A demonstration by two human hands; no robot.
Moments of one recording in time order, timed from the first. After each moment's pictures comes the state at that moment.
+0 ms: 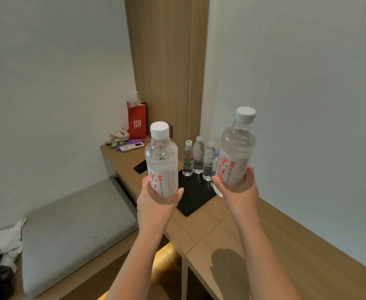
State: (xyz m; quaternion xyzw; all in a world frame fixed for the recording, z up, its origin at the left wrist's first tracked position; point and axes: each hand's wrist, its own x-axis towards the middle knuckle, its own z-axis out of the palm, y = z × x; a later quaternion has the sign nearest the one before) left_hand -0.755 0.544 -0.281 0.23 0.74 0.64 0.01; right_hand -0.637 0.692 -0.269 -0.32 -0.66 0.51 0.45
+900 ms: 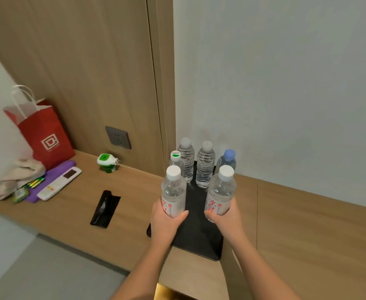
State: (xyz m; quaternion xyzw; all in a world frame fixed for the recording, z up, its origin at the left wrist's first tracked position) left_hand -1.047 0.742 -0.450 0.37 0.76 0.46 0.29; right_hand -0.871 0.796 -0.454 -0.58 -0.54 0.47 0.38
